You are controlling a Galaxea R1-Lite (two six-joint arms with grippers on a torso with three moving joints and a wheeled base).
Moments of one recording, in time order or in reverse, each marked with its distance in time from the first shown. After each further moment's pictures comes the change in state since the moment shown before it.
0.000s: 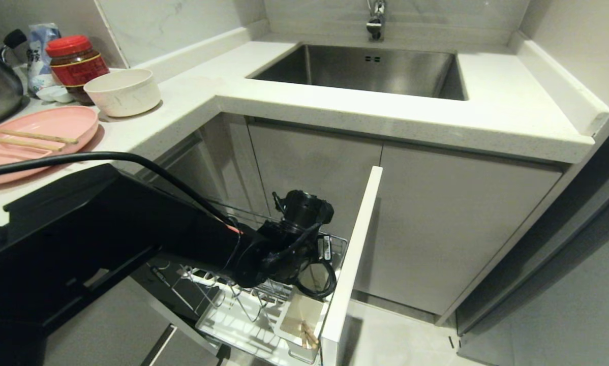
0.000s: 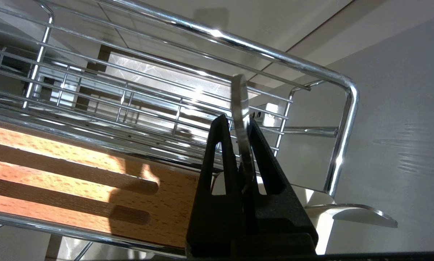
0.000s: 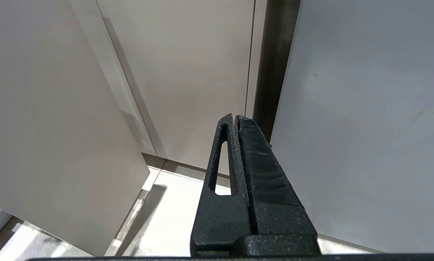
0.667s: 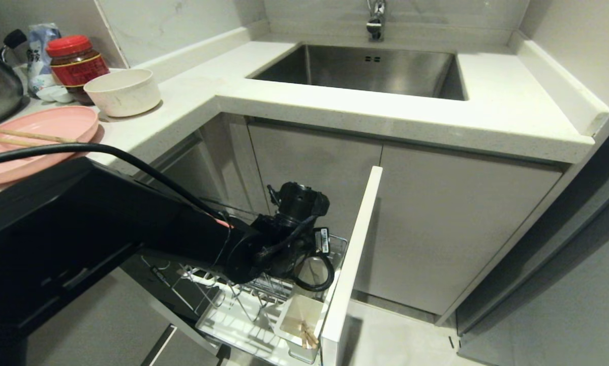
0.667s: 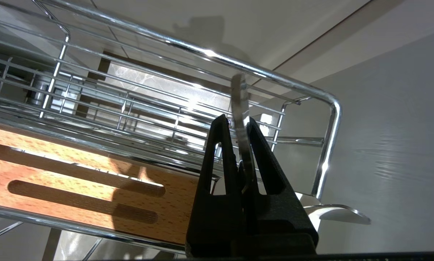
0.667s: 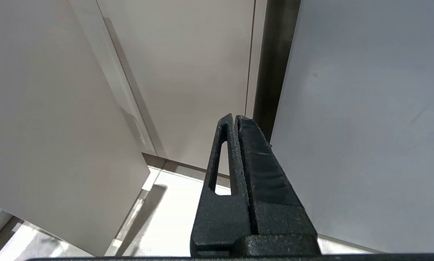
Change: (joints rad) left arm 0.006 -0.035 0.000 0.000 0.001 0.000; right arm 0.000 0.000 0.000 0.000 0.000 0.000
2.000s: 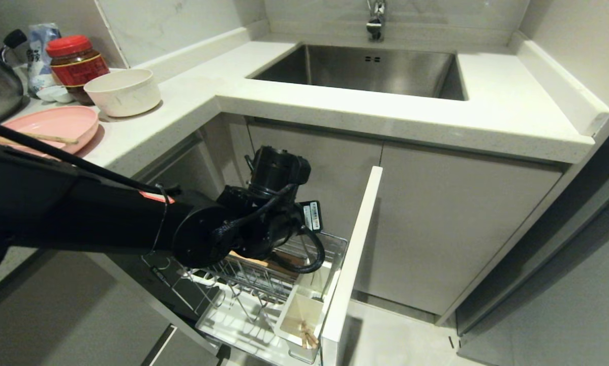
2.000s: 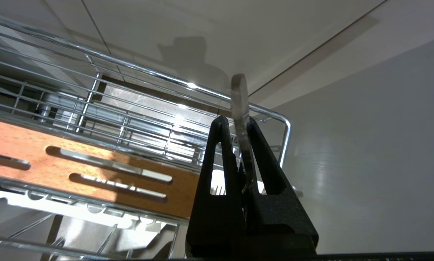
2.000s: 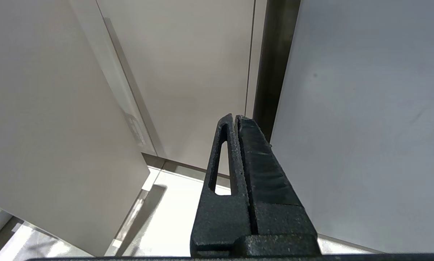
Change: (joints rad) left arm -0.009 -0.168 -0.005 0.071 0.002 0.001; right arm 0.000 0.000 0.000 0.000 0.000 0.000
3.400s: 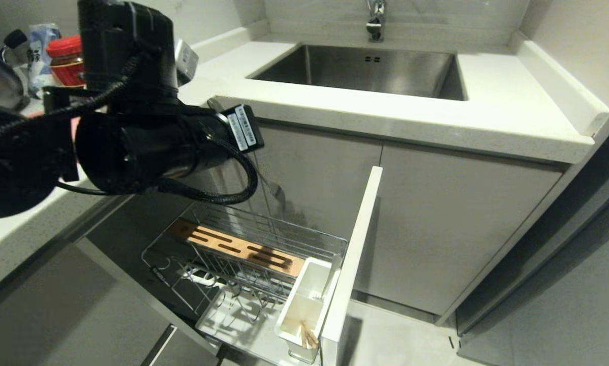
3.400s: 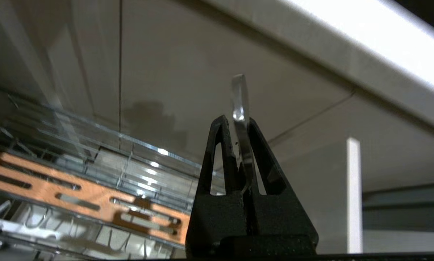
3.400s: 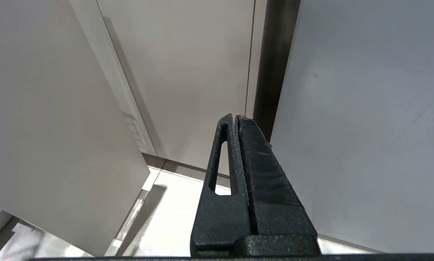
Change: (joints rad) left arm 0.061 -0.321 -0.086 0.108 -0.006 0.018; right arm 0.000 0.000 0.000 0.000 0.000 0.000
